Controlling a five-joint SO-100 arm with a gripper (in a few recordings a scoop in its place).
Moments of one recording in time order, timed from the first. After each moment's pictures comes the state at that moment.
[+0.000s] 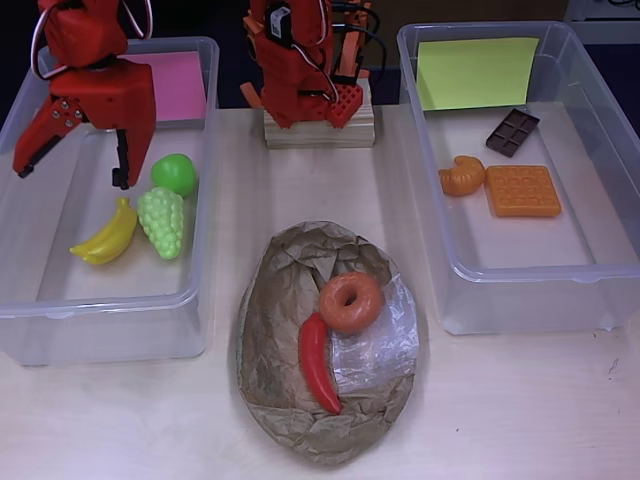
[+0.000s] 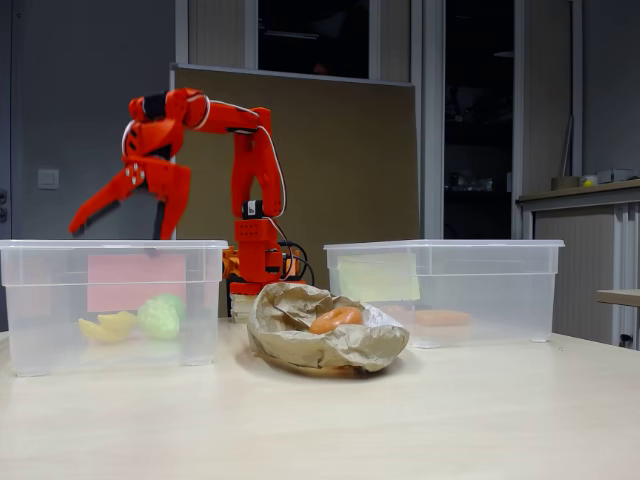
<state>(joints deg) 39.1 92.2 91.3 77.5 31.9</state>
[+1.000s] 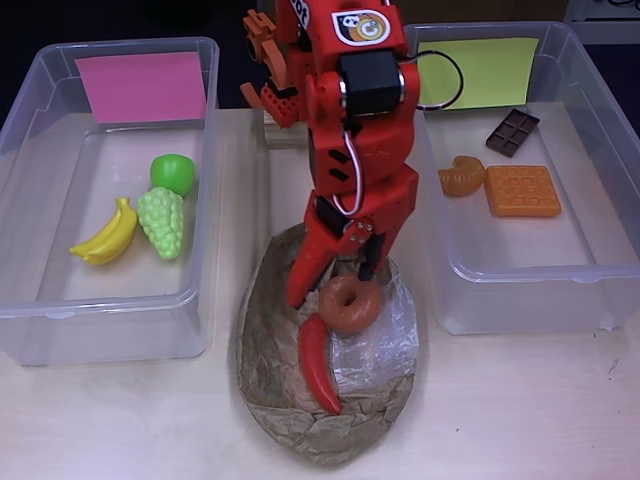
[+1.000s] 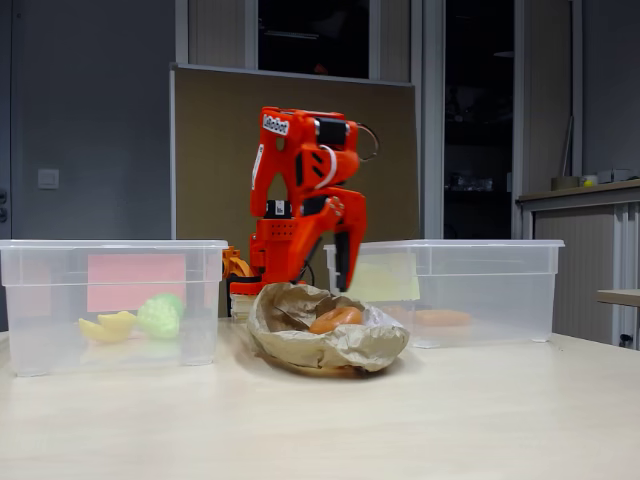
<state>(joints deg) -14.7 78.1 95.2 64.9 62.9</state>
